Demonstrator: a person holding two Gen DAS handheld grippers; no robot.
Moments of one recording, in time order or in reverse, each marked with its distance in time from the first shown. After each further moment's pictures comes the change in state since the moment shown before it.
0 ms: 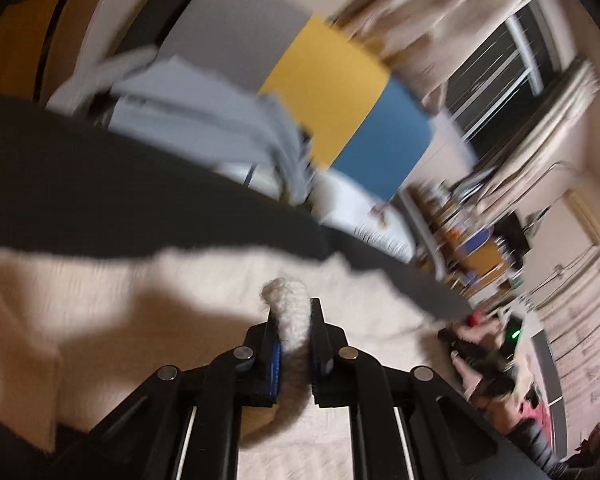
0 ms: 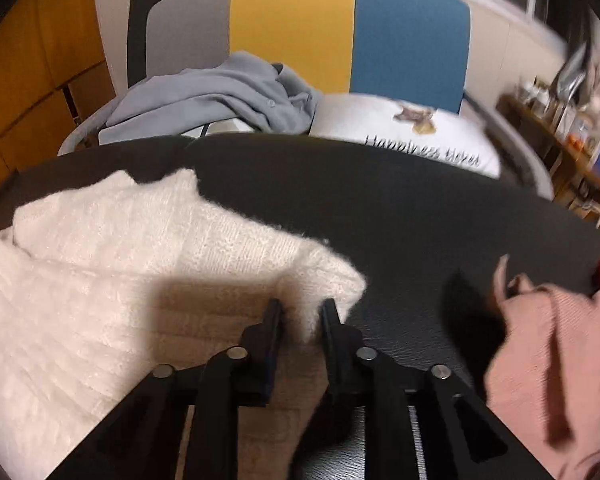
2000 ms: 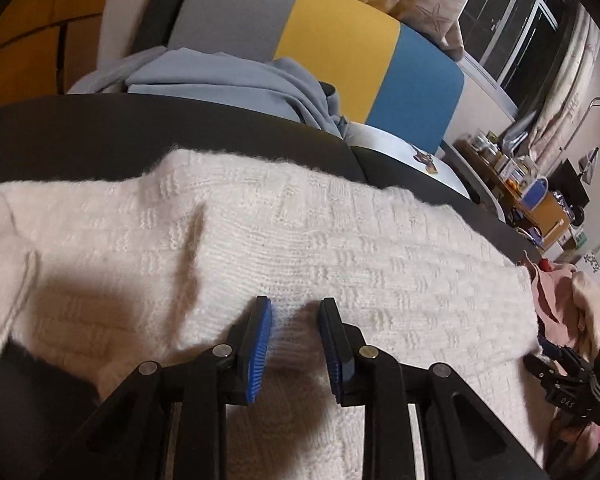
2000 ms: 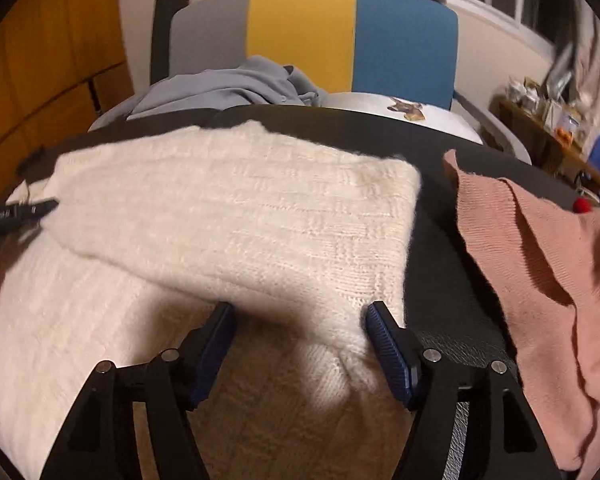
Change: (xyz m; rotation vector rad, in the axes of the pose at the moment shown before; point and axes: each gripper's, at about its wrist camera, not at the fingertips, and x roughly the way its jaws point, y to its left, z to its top) left arm 0.079 -0.051 -0.101 0.060 0.076 0.252; right arm -0.054 0.011 -0.116 -0.019 -0.039 0.045
